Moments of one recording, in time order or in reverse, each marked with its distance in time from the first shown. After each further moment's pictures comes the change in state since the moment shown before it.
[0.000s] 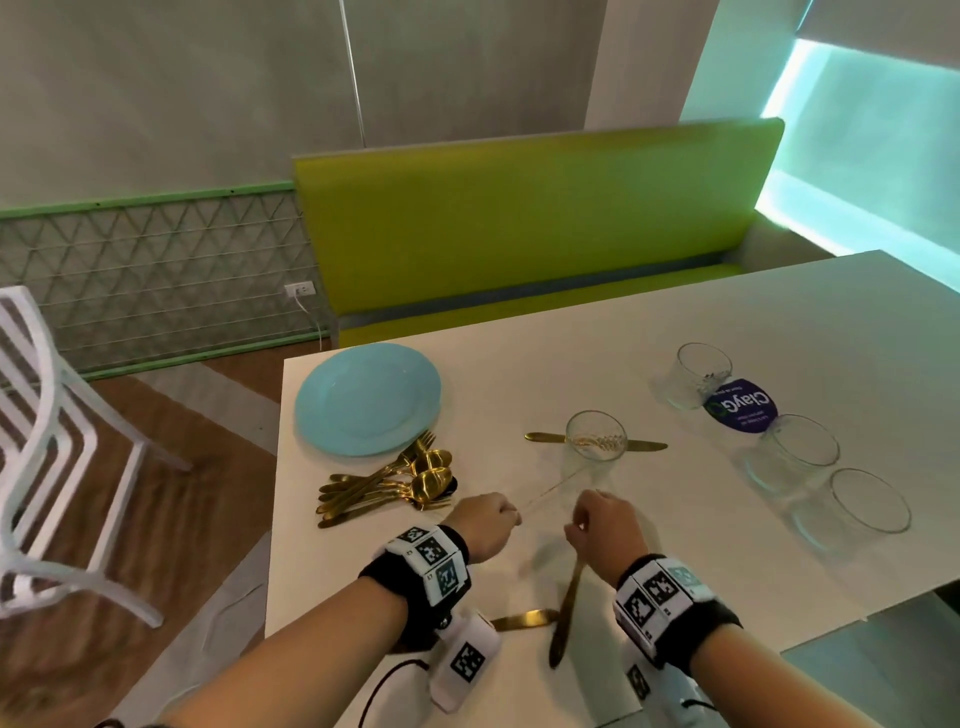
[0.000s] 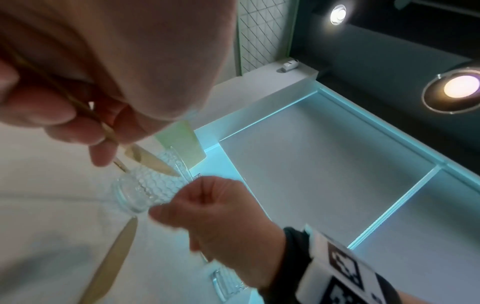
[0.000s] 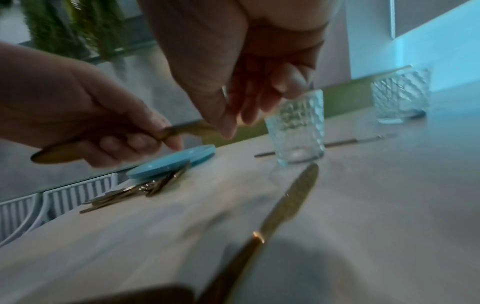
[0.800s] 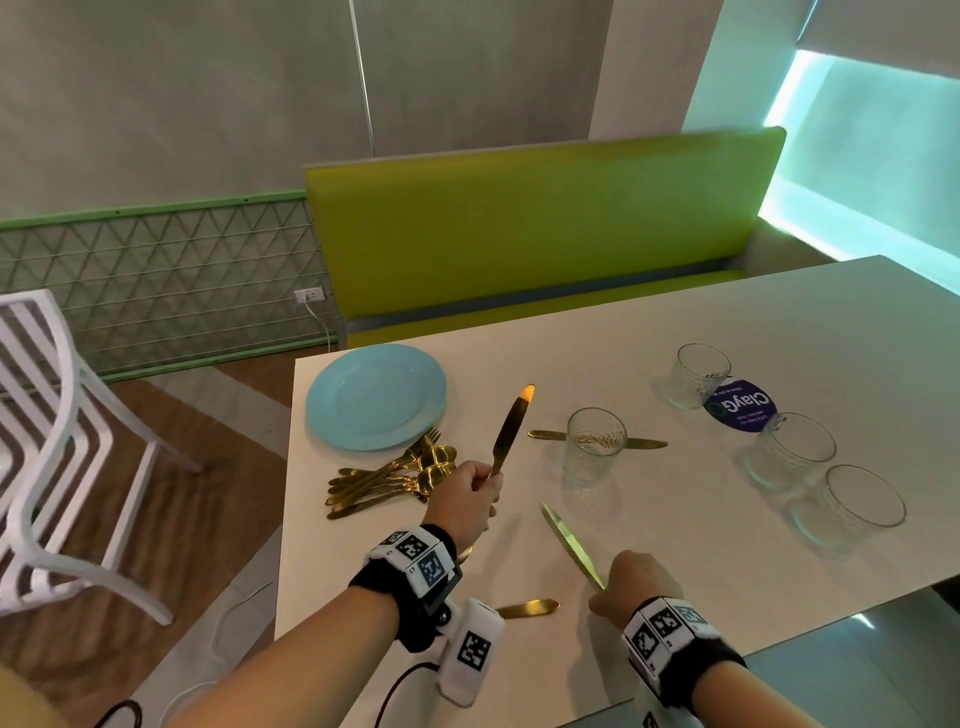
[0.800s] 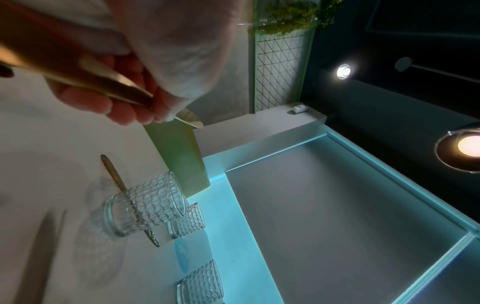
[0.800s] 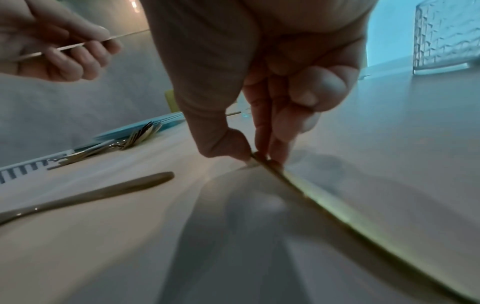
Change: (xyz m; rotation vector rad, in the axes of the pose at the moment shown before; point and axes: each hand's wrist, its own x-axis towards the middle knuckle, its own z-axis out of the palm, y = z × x) left_hand -0.020 -0.010 -0.001 -0.595 0.326 0.081; right_hand -0.035 0.023 0.021 -0.083 -0.287 0.336
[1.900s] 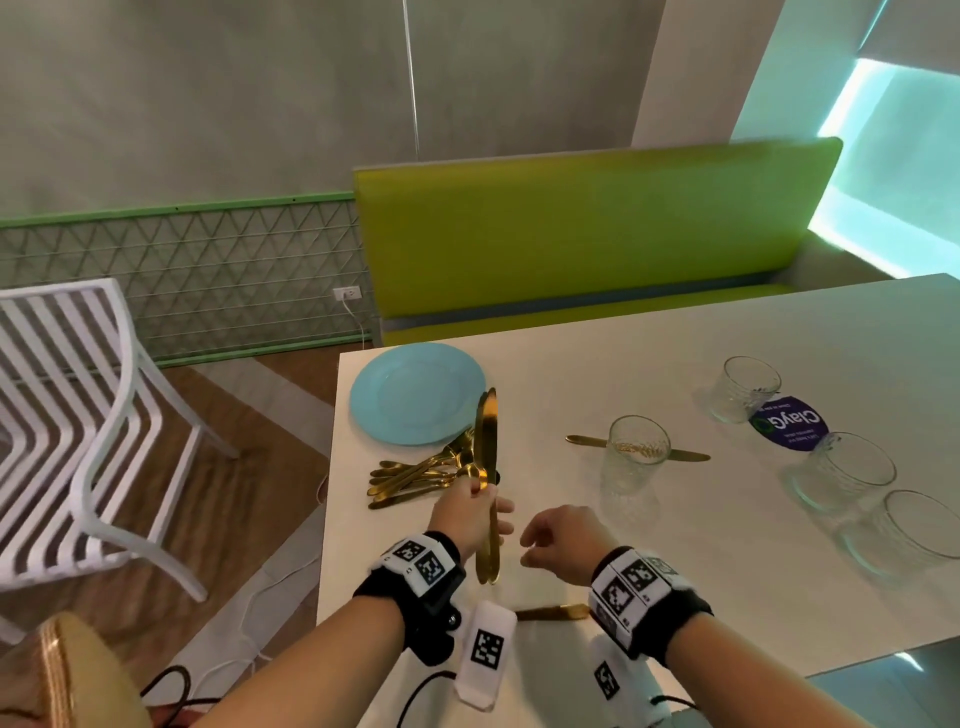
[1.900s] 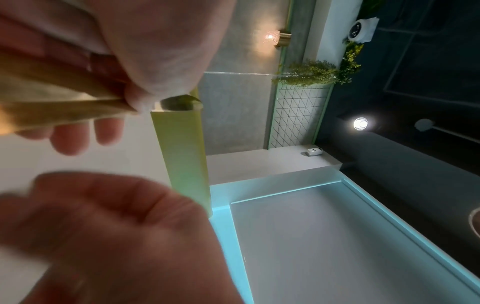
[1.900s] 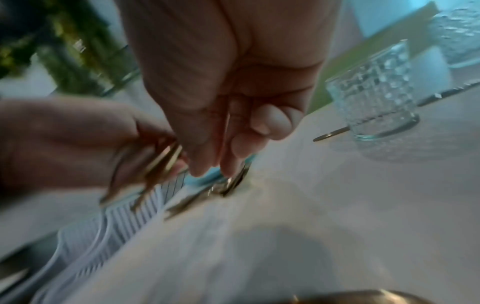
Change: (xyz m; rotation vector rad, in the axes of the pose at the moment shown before) left_hand -0.015 -0.014 -0.030 -0.187 0.053 -0.208; right_hand -0.015 -0.093 -0.018 0.118 -0.067 -0.527
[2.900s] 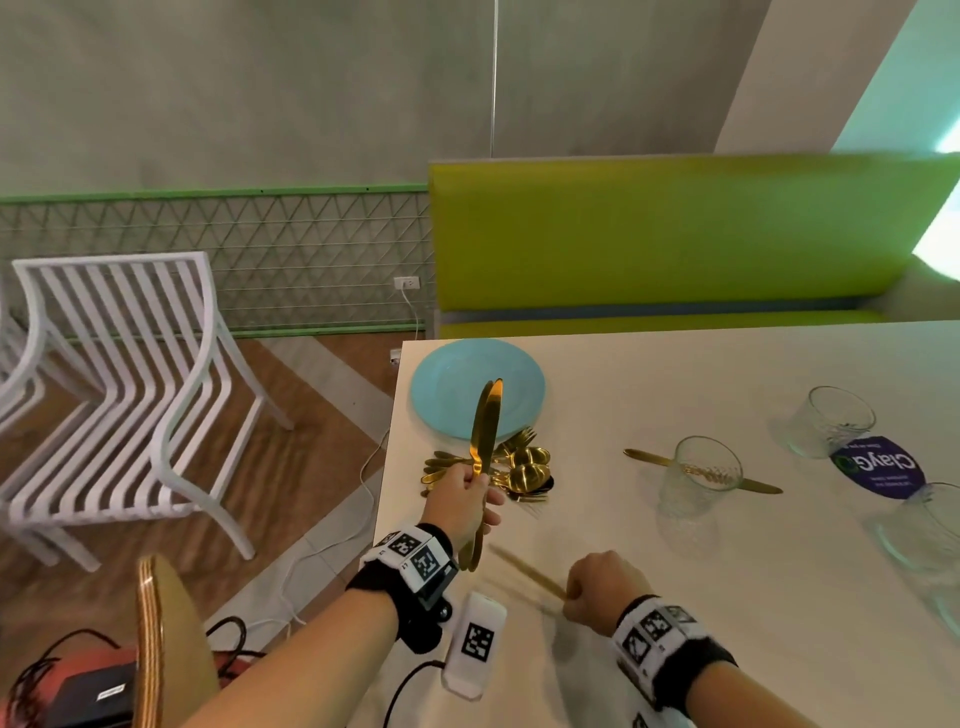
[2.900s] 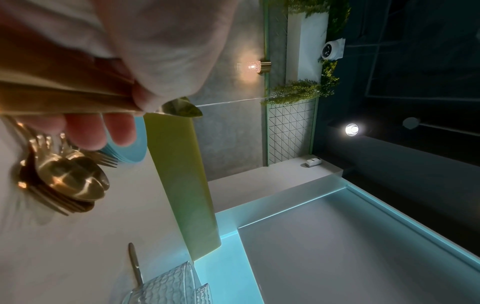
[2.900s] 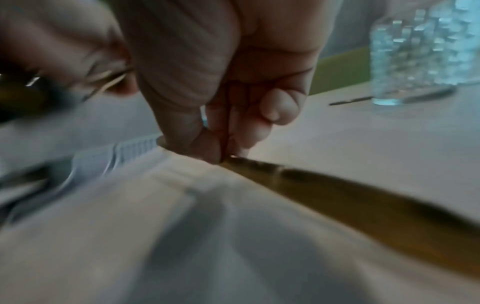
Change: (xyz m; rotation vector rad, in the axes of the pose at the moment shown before) left_hand -0.004 -0.002 -0.059 0.009 0.161 0.039; right_hand 0.007 -0.007 0.035 -0.395 -0.144 0.026
